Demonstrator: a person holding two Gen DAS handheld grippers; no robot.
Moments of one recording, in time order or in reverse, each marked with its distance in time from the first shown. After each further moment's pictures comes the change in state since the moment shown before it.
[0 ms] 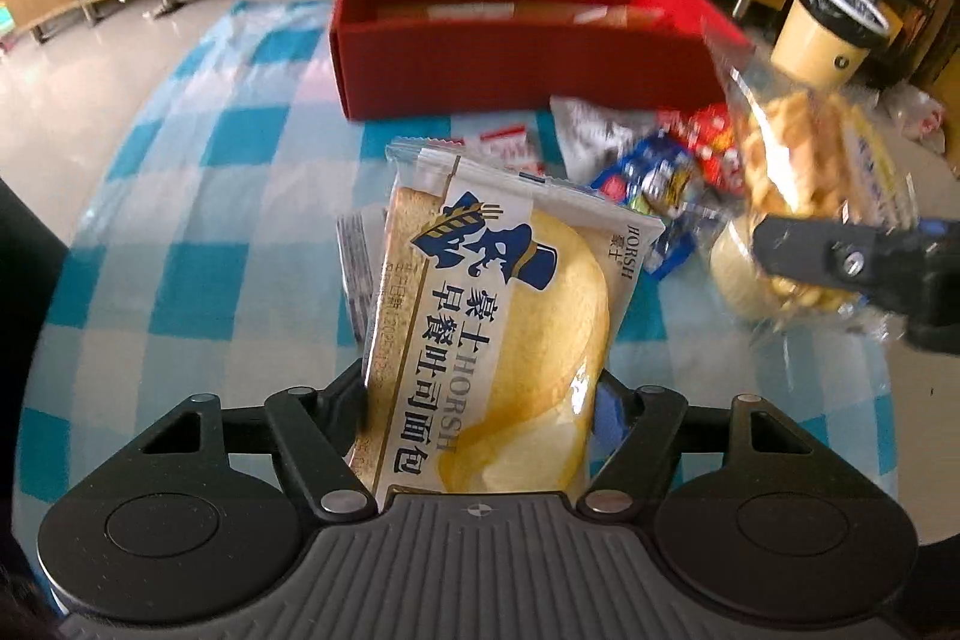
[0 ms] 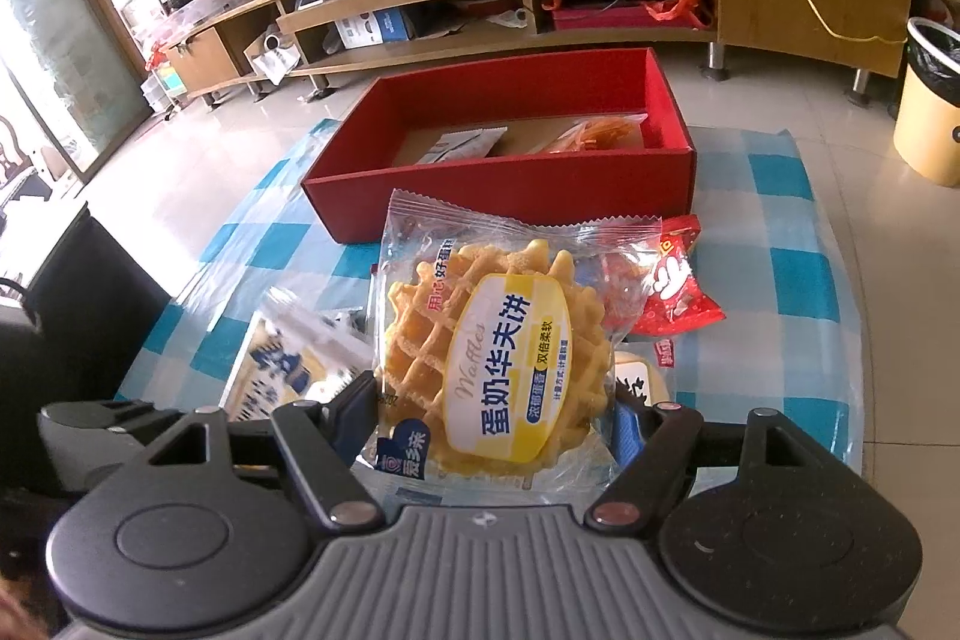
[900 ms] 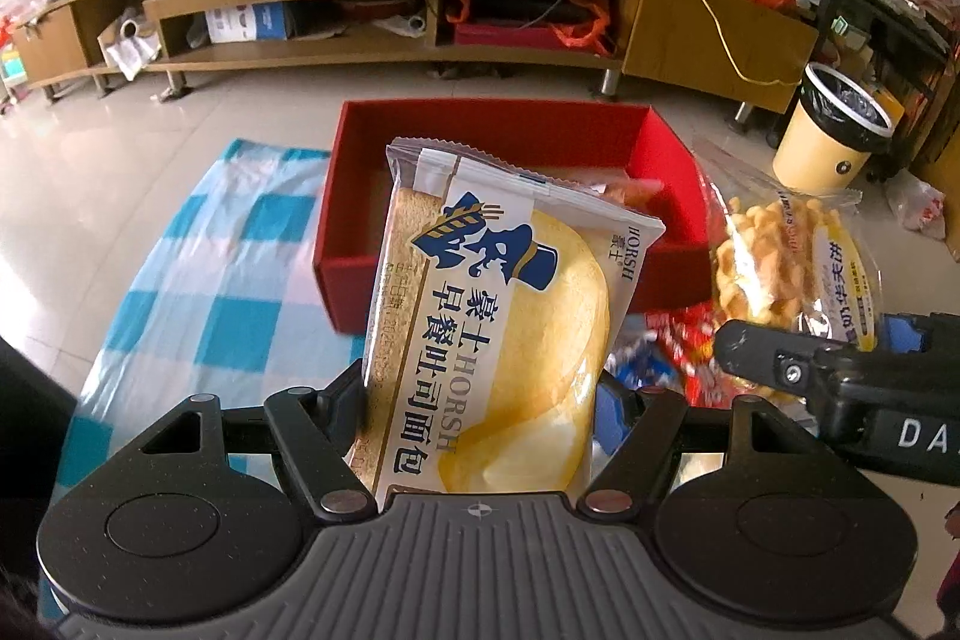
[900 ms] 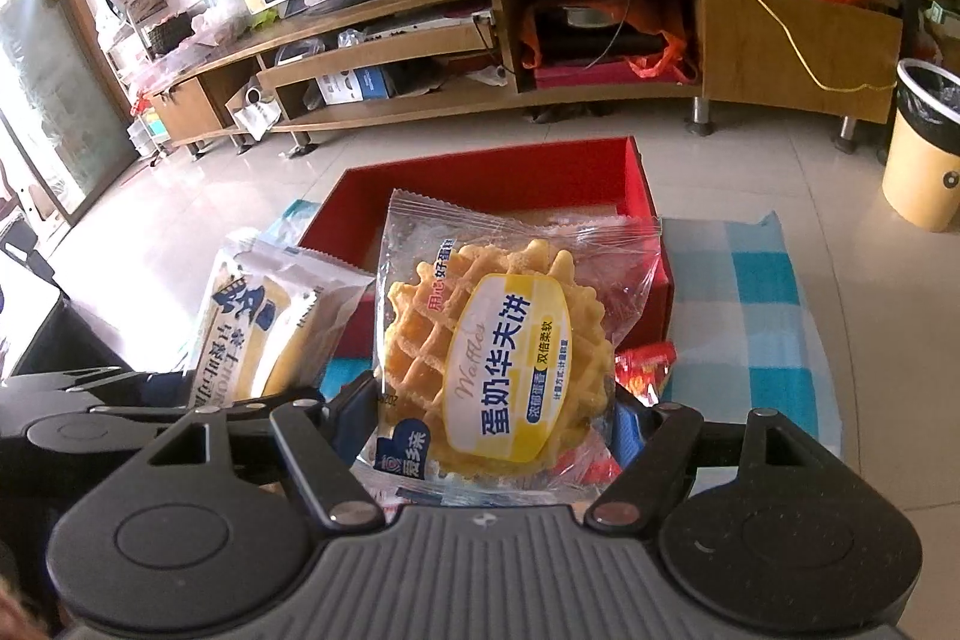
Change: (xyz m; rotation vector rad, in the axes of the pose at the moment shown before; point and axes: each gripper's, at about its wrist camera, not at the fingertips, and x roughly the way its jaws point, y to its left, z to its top) left arm -0.006 -0.009 0.088 -0.027 -0.166 0.009; right arm 0.008 -0.013 0.063 0.013 -0.087 -0.025
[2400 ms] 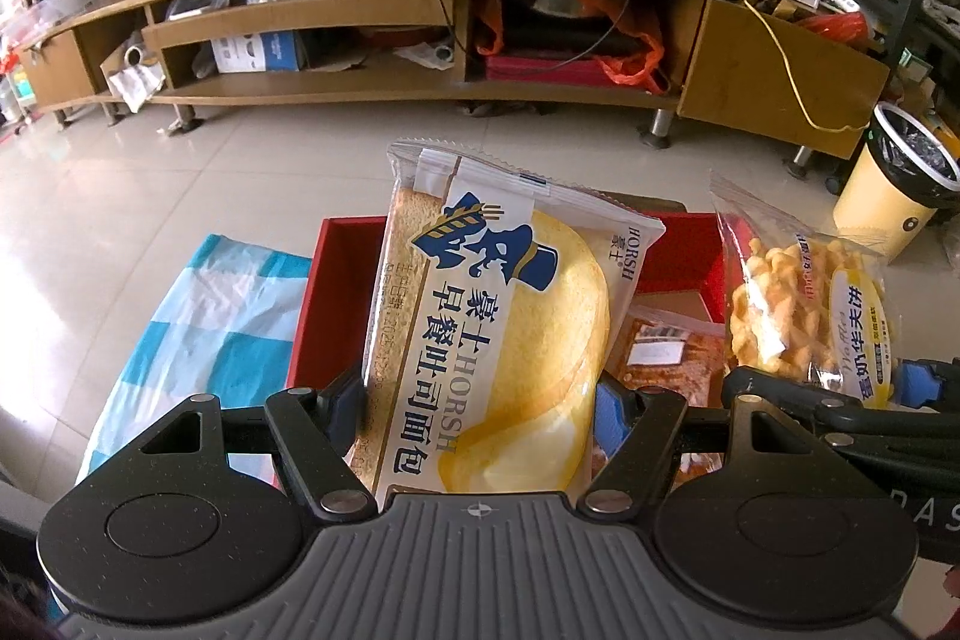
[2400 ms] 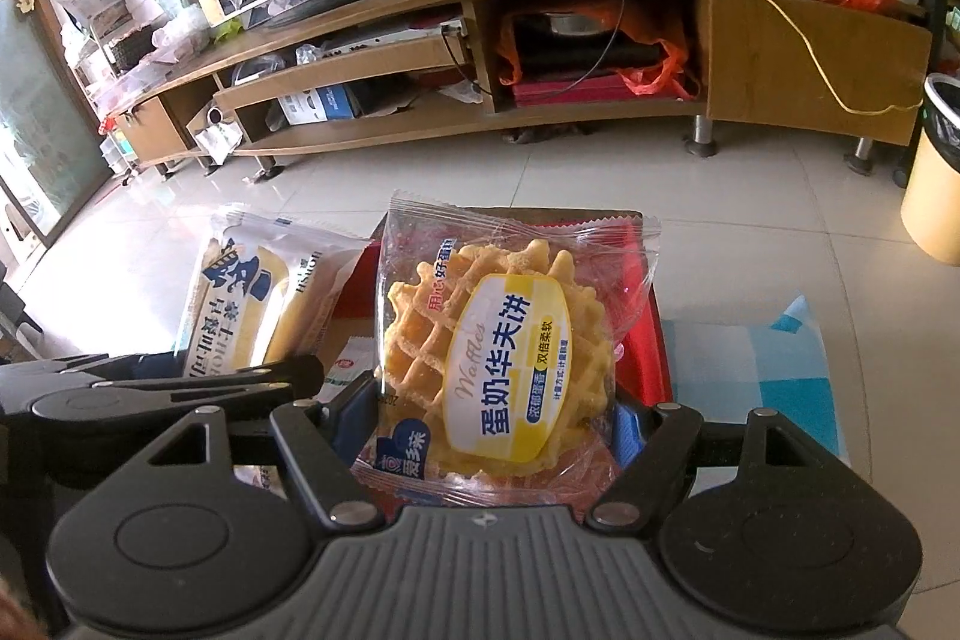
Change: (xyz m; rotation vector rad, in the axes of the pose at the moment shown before) left arm 0.087 -0.001 0.096 -0.022 -0.019 0.082; right arm 0.094 -0.026 0.086 0.024 0.008 -0.023
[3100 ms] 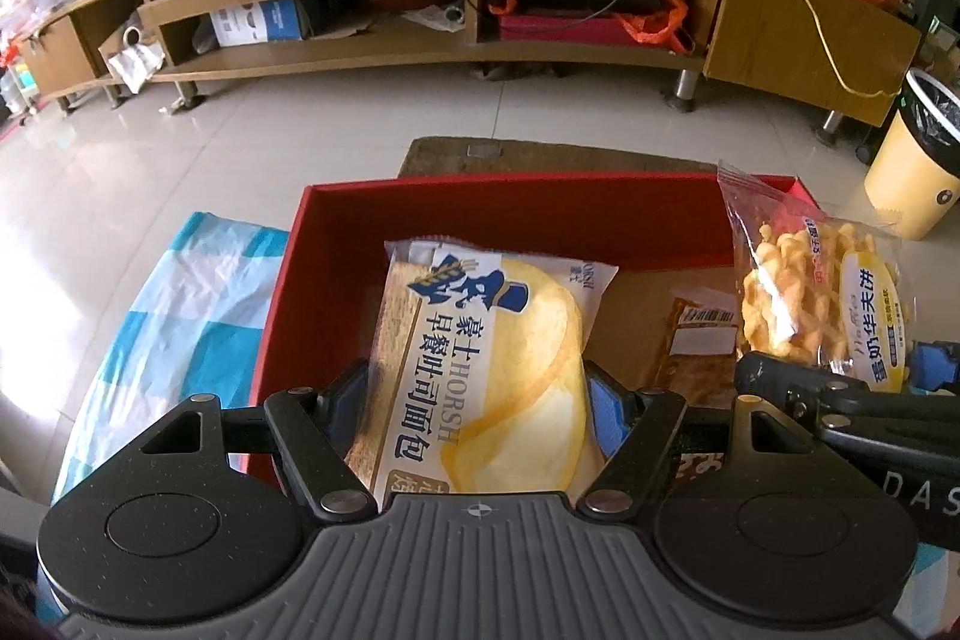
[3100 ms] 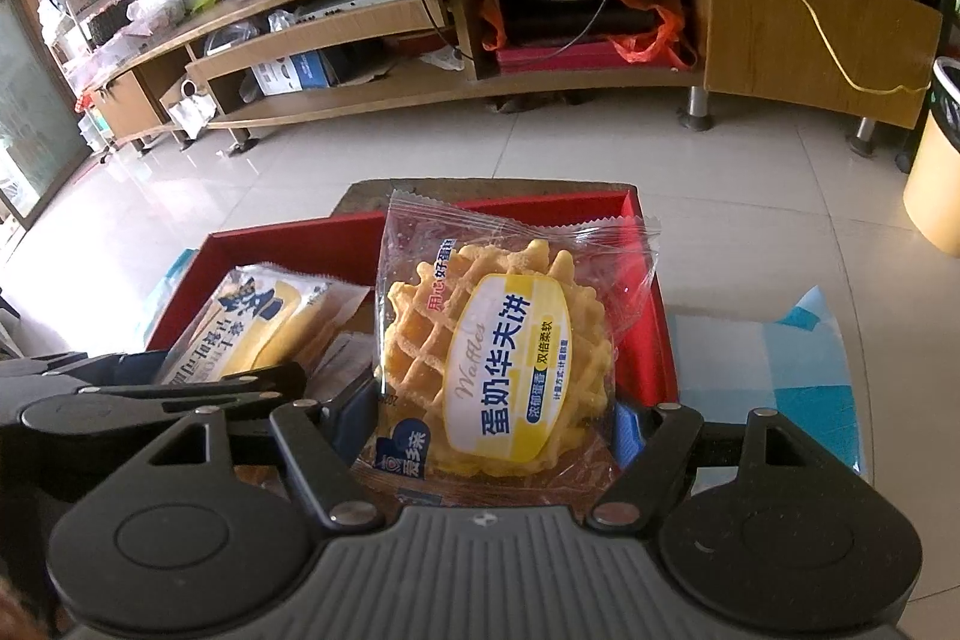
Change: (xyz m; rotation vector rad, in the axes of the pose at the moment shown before) left arm 0.043 -0.001 0.000 0.014 0.067 0.044; right arm 0.049 -0.009 0.007 -0.005 0.064 -0.036
